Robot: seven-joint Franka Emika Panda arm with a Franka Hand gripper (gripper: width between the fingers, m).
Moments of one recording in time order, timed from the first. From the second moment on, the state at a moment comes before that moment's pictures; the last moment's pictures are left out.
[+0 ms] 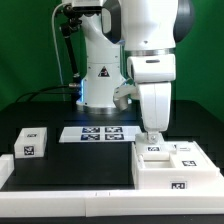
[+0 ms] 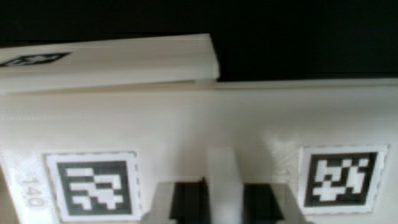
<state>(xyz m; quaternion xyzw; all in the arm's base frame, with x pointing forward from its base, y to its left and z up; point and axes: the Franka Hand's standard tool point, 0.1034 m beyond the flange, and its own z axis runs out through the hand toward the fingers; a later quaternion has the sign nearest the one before) 0.518 0.066 0.059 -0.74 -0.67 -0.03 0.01</state>
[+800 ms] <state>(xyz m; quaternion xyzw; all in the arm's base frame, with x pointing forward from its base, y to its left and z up) 0.551 0.064 0.059 -0.73 -0.68 -0.03 0.01</state>
